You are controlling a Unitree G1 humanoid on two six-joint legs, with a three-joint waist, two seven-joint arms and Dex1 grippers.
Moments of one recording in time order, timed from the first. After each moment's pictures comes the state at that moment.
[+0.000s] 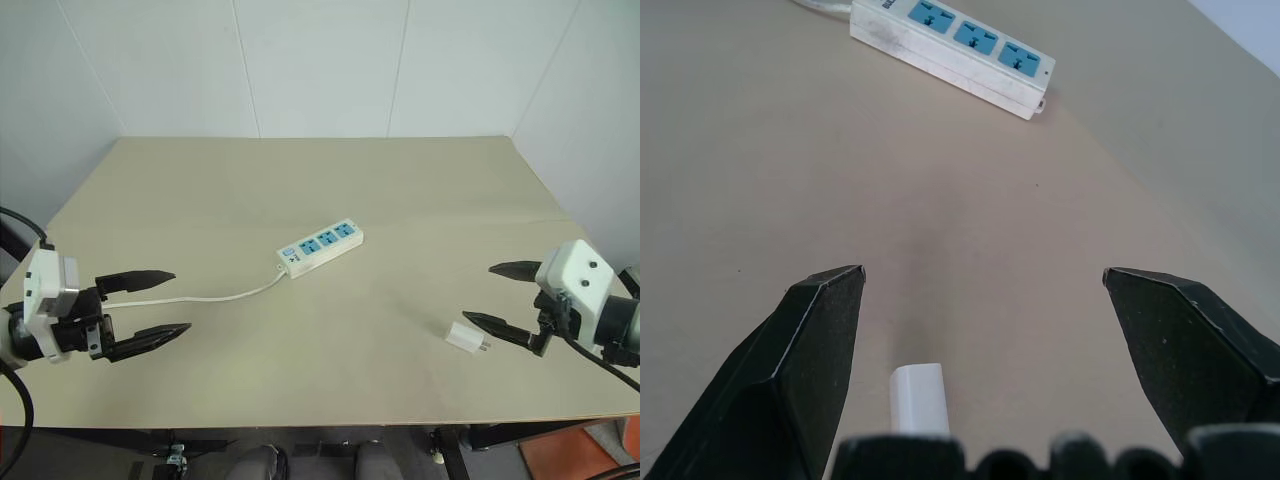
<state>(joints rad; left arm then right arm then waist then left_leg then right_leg) 0.09 0.93 0.52 -0.49 -0.71 0.50 -1.08 0.05 -0.99 -0.55 -0.37 0.43 0.42 1.13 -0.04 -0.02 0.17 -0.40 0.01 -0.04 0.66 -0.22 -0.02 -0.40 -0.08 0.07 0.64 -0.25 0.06</state>
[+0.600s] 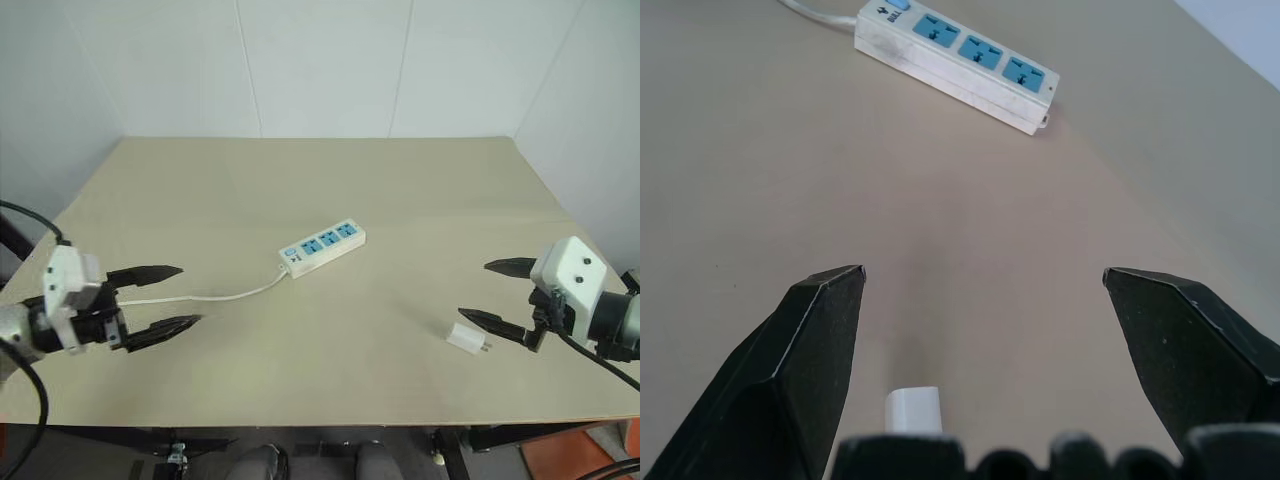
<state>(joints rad) -0.06 0.88 0.35 -0.44 -0.58 0.52 -0.89 0.02 -0.99 -0.52 -0.36 0.43 0.41 1.12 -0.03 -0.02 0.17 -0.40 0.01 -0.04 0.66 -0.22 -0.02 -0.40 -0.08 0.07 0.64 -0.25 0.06</state>
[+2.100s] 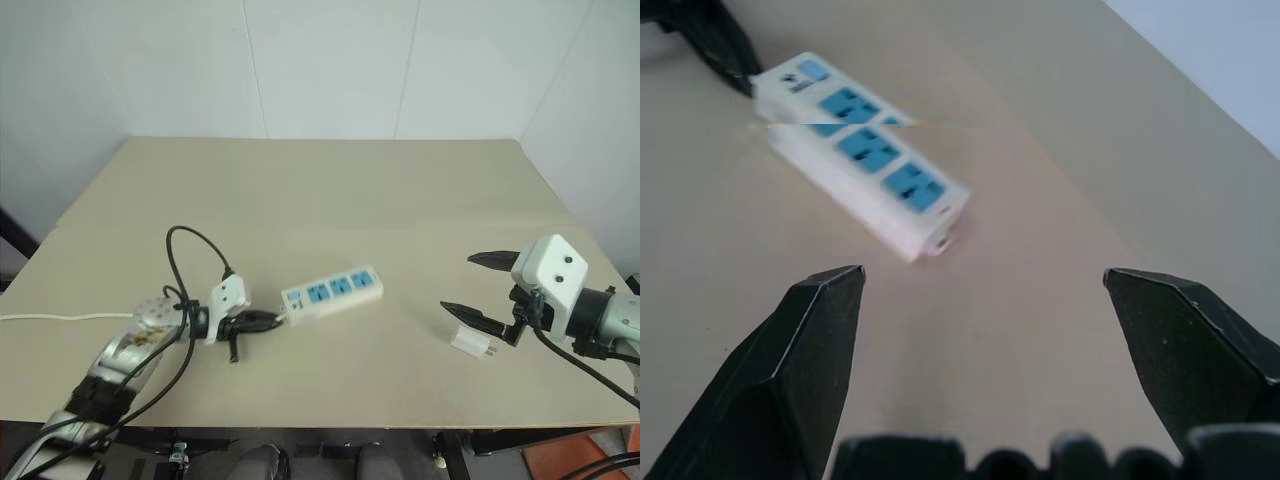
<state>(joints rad) -0.34 0.63 -0.21 0.11 -0.22 0.16 -1.16 0.00 -0.97 -0.47 -0.44 0.46 0.41 1.02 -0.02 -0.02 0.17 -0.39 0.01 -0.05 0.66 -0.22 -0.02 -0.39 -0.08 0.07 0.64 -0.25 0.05</state>
